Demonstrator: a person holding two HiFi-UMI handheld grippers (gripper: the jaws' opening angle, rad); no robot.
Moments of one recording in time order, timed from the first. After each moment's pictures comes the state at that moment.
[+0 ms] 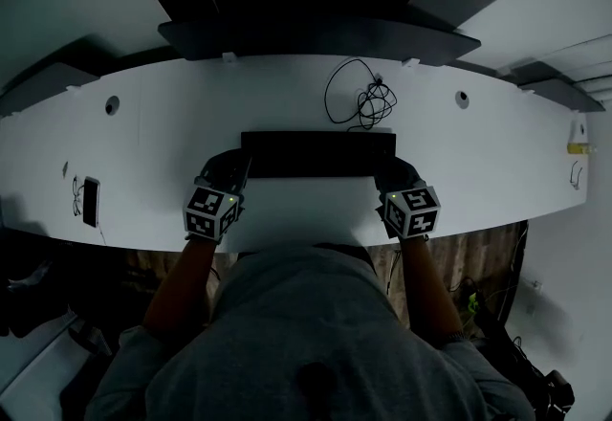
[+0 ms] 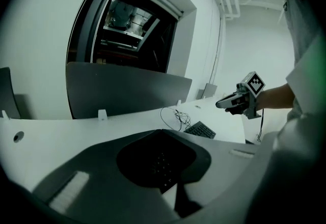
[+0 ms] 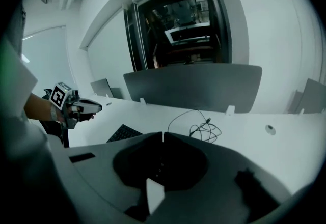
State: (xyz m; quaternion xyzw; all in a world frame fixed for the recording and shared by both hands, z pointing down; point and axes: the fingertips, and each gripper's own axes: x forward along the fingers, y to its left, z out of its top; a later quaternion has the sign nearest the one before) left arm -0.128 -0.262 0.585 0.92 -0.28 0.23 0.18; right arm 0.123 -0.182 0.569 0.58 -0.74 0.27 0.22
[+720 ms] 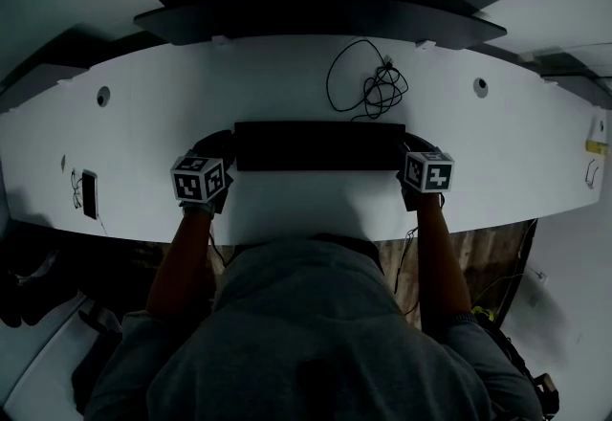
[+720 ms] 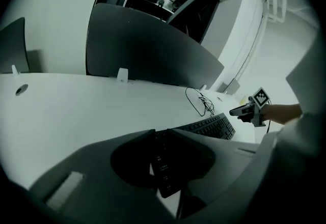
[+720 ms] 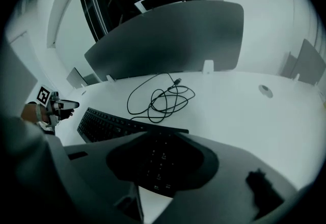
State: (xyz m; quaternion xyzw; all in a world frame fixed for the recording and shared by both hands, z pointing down) left arm -0.154 -0.304 0.690 0.83 -0.33 0.30 0.33; right arm 0.226 -0.196 0.698 0.59 -0.65 0.41 0.27
